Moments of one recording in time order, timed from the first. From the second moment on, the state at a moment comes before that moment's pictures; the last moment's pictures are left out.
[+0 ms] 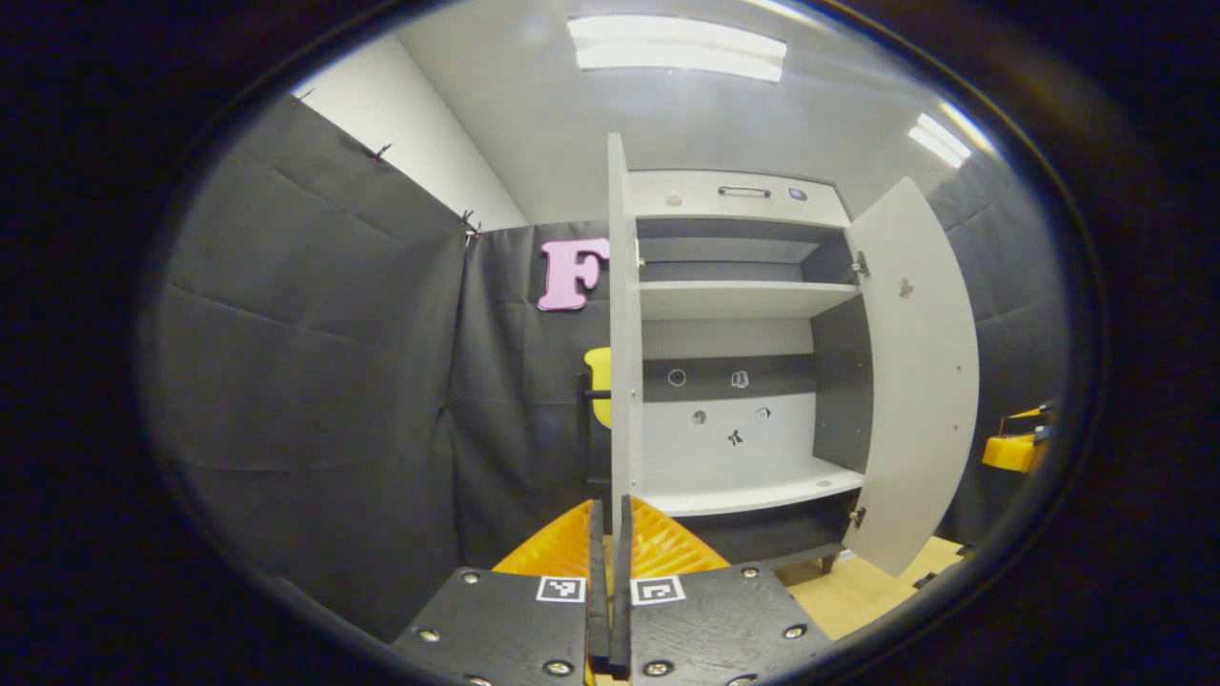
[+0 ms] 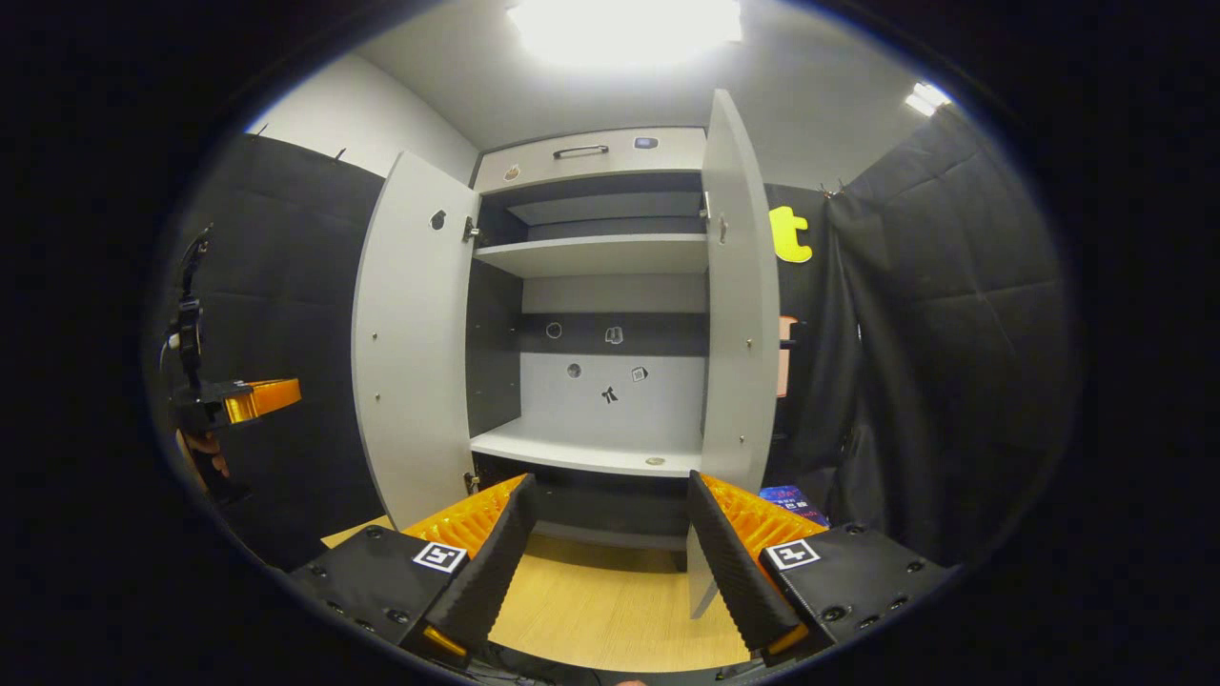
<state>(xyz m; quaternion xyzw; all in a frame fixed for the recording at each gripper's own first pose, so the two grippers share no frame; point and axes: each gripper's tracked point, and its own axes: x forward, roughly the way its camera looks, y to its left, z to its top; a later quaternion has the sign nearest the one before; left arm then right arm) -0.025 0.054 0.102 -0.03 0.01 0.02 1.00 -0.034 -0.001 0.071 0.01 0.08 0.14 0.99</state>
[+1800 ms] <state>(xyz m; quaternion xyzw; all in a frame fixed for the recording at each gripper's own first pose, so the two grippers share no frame) -0.079 0.039 0.087 0.00 0.02 0.02 1.00 -0.060 -0.049 0.075 0.03 0.04 0.08 1.00</state>
